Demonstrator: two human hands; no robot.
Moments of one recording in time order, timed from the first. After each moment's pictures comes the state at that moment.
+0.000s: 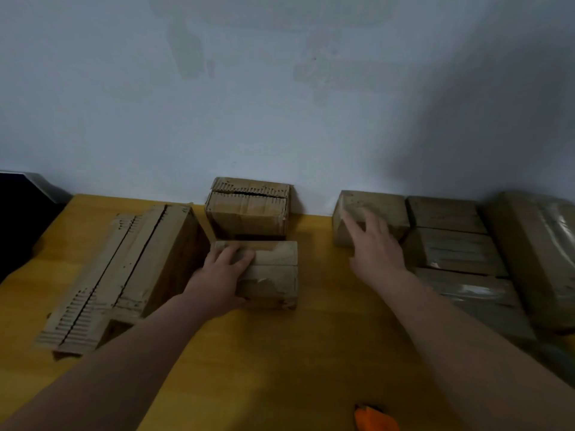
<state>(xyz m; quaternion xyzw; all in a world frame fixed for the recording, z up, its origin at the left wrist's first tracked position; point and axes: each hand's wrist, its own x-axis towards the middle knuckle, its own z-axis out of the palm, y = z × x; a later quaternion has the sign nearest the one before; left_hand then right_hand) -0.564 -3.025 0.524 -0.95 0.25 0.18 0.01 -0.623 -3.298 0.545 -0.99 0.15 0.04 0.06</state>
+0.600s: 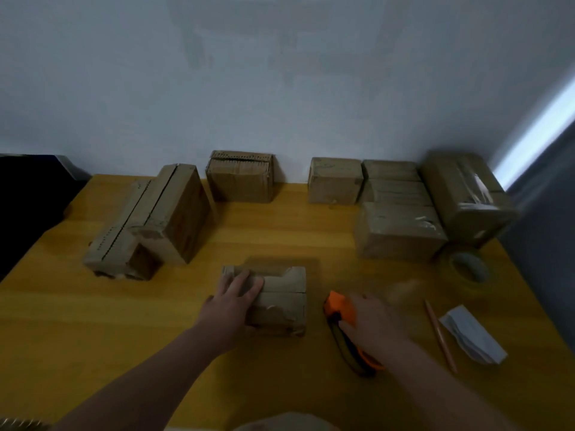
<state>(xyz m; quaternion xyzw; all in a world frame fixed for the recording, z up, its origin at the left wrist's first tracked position) -0.774 -2.993 0.524 -0.93 0.30 0.20 0.03 -0.885 -3.231 0.535 -0.96 0.21 0.16 0.12</state>
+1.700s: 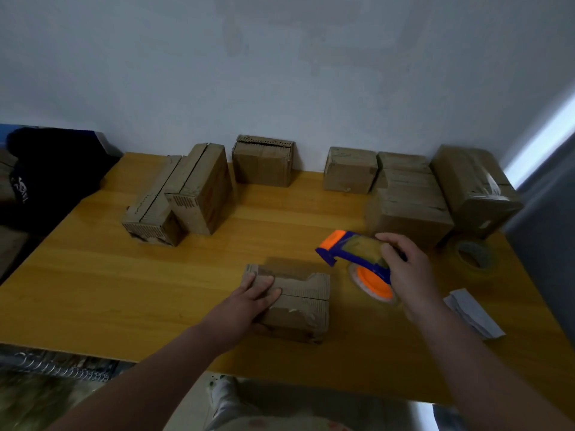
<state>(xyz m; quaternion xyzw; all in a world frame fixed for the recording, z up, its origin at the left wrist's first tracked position) -0.835 -2.946 0.515 -0.90 0.38 0.23 -0.05 -0.914 -3.216 0.596 -0.79 0.29 -0.14 0.52</state>
